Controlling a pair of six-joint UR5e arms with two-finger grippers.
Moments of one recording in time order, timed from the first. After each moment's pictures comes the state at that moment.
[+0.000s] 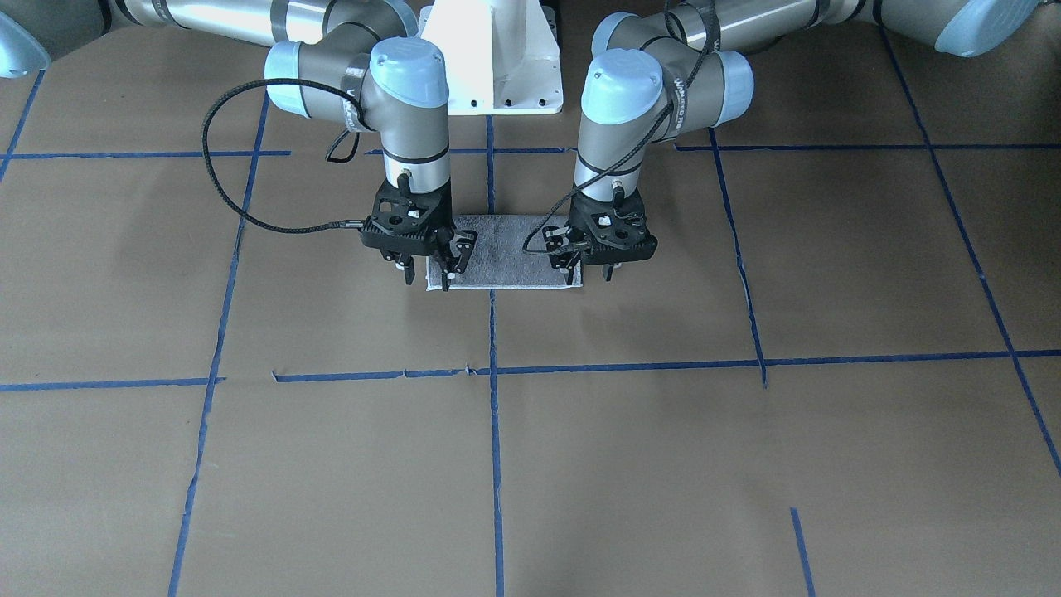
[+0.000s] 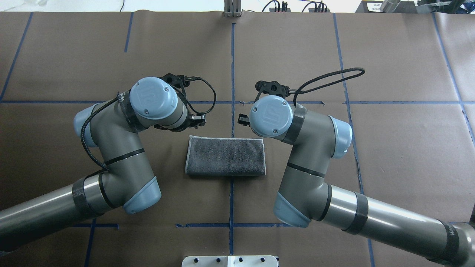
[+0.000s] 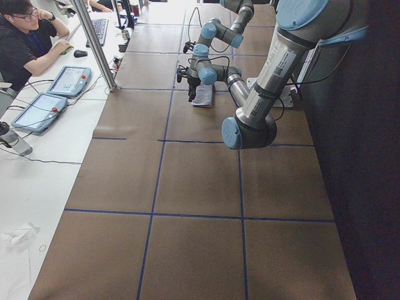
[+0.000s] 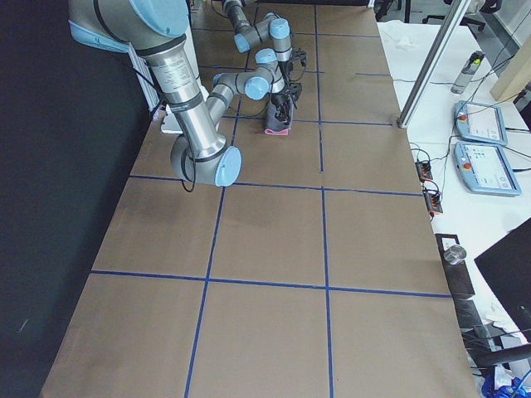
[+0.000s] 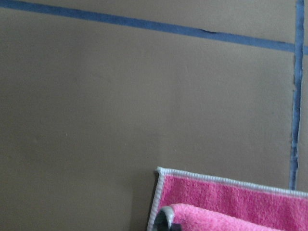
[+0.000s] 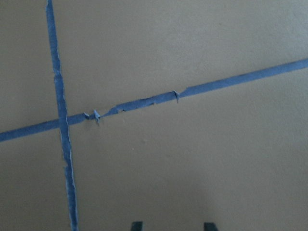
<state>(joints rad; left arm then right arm) -0.57 -2.21 -1.64 -1.70 -1.74 -1.28 0.50 -0.89 1.62 -1.52 1.61 1.45</state>
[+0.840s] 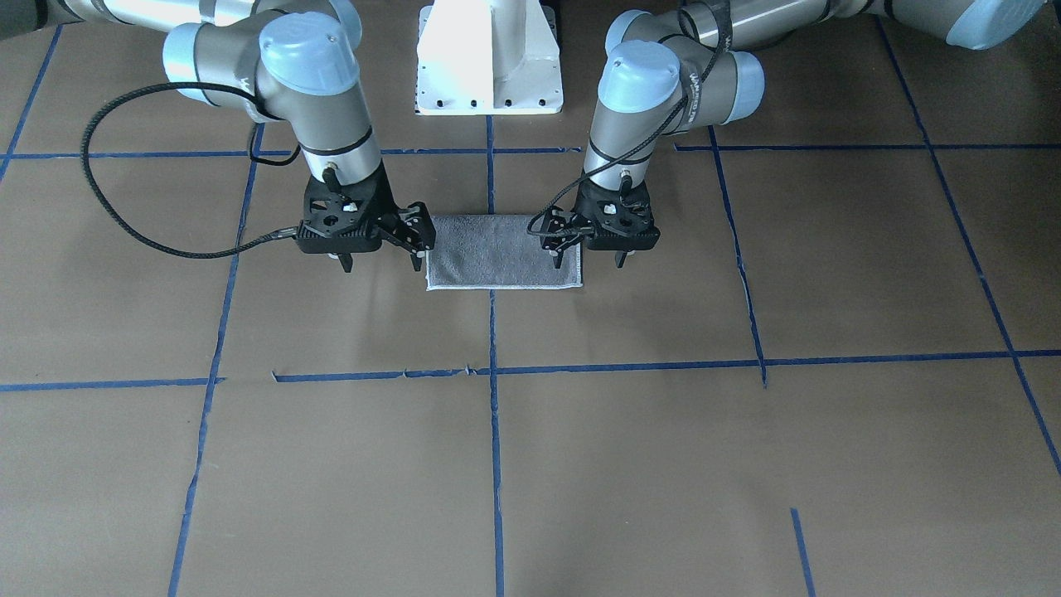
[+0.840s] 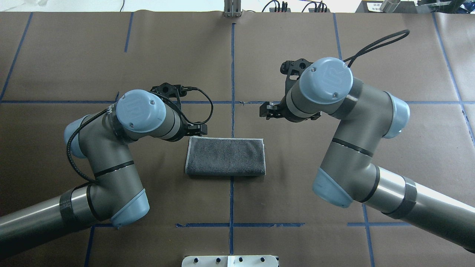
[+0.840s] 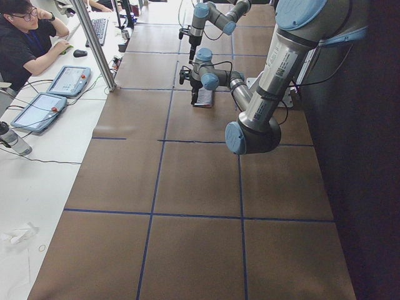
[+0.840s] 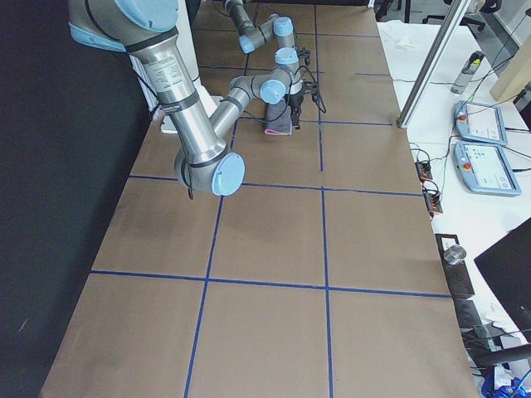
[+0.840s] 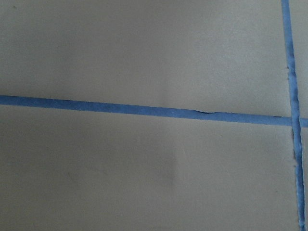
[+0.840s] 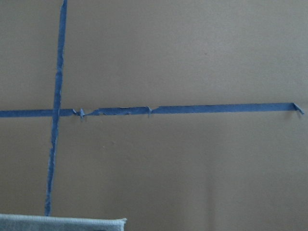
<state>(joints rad) -0.51 -2.11 -1.72 -1.79 -1.75 -1.30 0.63 -1.06 1.83 -1.51 1.83 1.17</state>
